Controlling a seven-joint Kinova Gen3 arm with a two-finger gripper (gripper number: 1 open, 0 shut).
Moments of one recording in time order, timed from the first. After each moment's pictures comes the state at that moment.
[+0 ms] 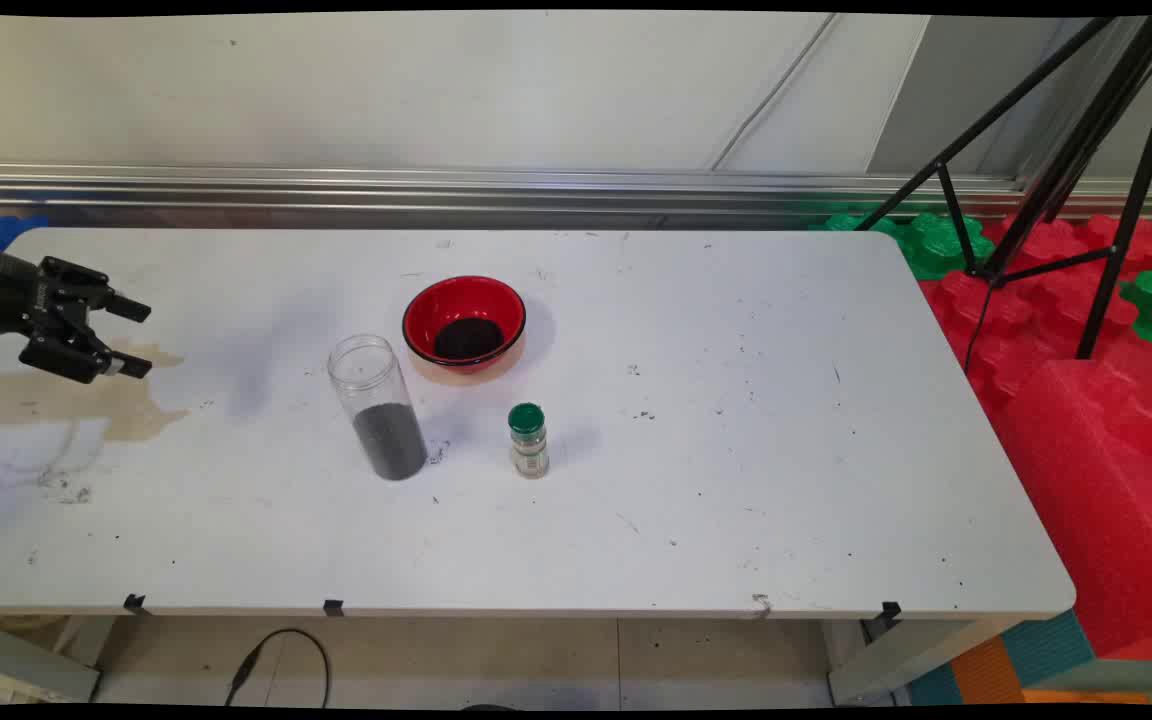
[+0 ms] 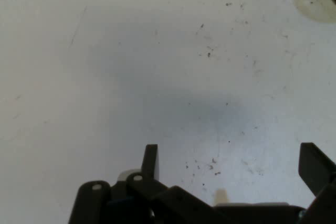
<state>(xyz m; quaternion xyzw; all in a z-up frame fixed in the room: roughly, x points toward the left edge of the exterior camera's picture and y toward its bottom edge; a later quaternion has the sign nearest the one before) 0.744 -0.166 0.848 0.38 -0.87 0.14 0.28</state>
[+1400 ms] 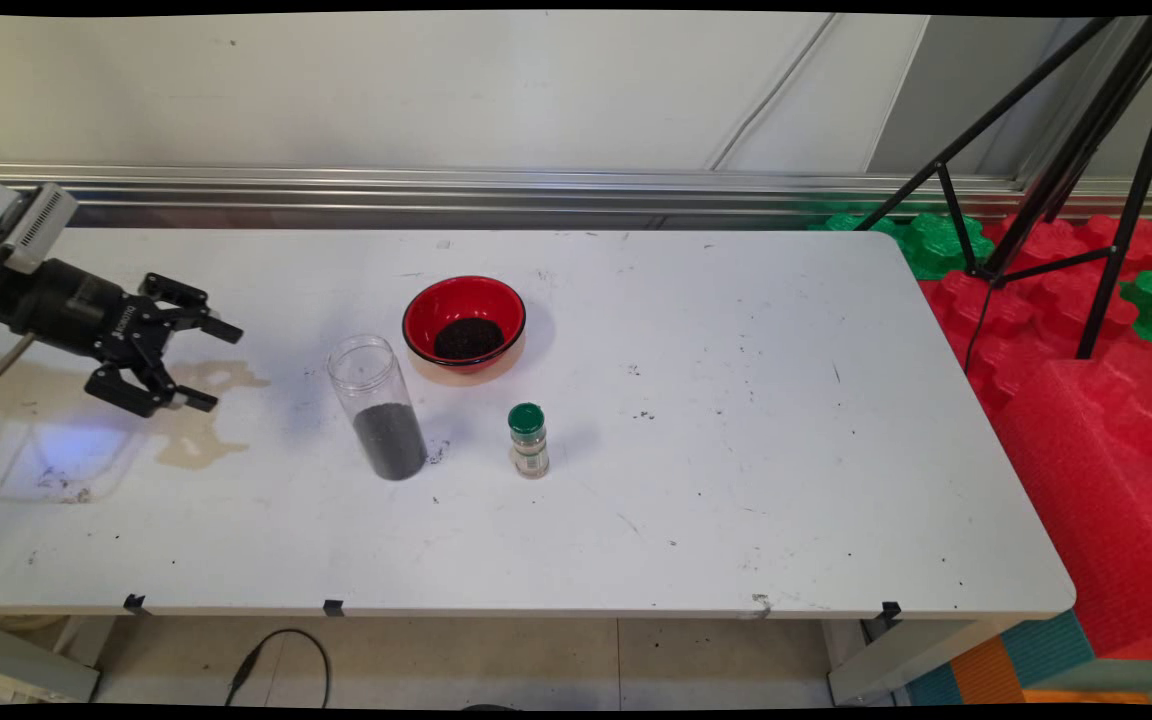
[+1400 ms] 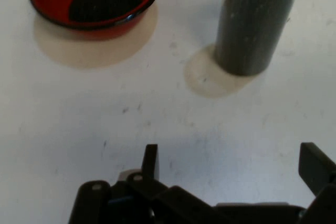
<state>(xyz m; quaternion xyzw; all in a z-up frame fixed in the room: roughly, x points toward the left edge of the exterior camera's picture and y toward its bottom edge) 0.692 -0.200 0.821 0.20 -0.90 0.12 0.36</state>
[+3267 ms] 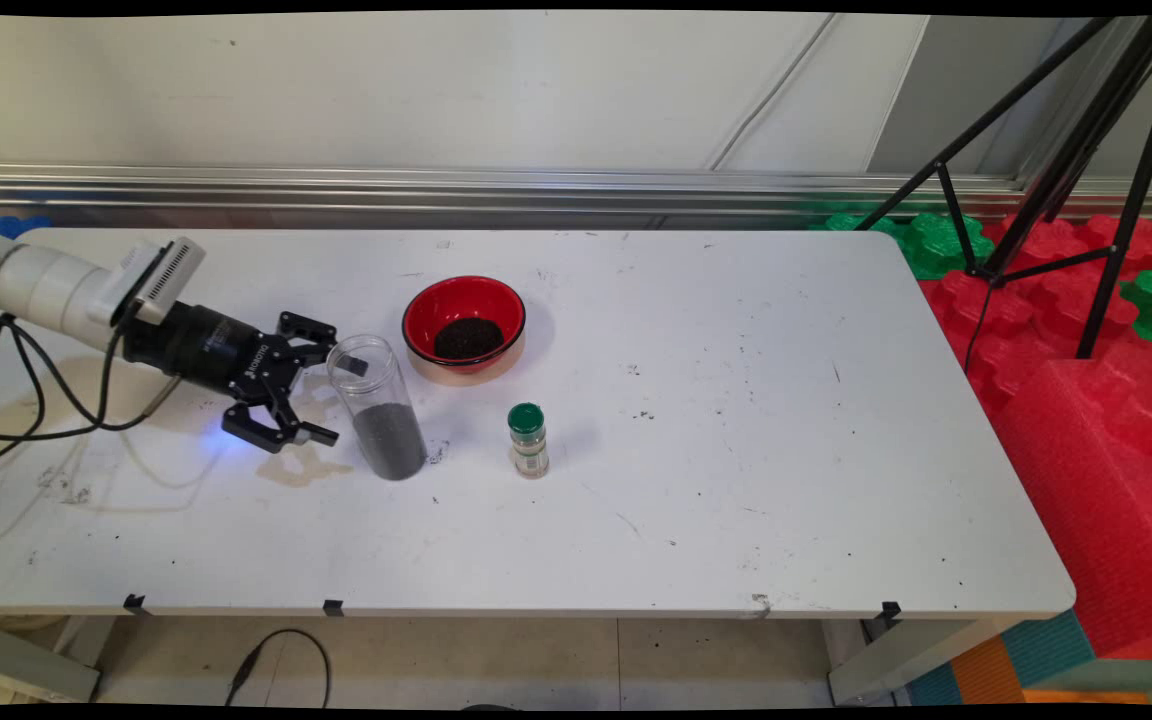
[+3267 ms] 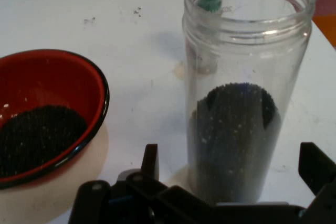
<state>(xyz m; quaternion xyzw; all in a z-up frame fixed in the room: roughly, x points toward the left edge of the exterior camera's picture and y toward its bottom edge) 0.618 -0.252 0.739 0.10 -0.87 0.10 0.48</state>
